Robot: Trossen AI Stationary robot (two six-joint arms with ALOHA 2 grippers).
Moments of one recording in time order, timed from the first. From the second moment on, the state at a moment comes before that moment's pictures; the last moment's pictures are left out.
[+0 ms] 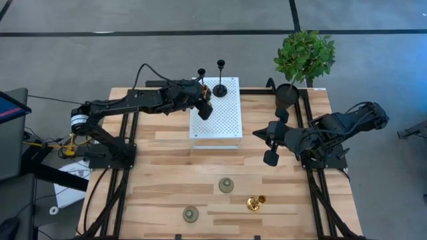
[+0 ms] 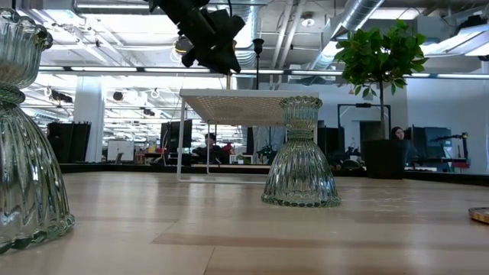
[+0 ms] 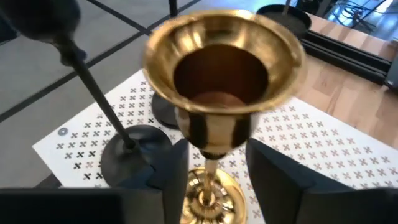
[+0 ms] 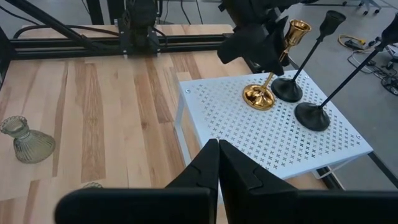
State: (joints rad) left arm 0.29 1.33 1.25 -0.34 -0.33 -0.16; right arm 0.42 1.21 1.42 -0.90 0.68 0.30
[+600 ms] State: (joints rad) left arm 0.24 1.12 1.26 -0.54 -0.27 -0.17; right arm 0.42 1.21 1.42 -0.90 0.68 0.30
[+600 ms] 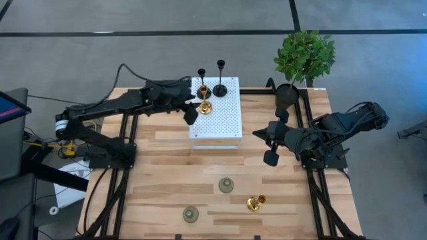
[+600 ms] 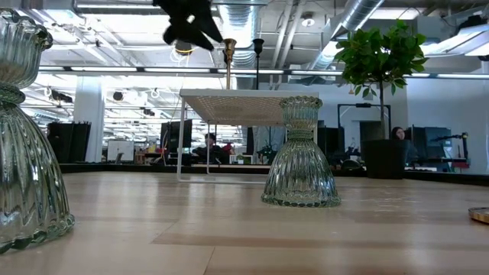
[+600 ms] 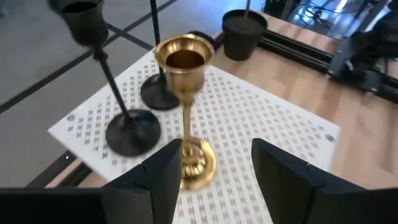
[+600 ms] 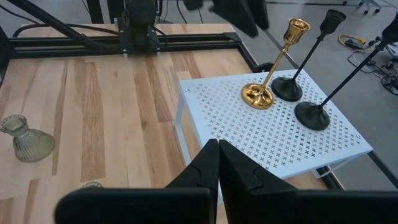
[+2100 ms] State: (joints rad) left arm -0.20 0.96 1.10 -0.42 -0.24 -0.13; right arm 0.98 1.50 1.42 -1.35 0.33 1.44
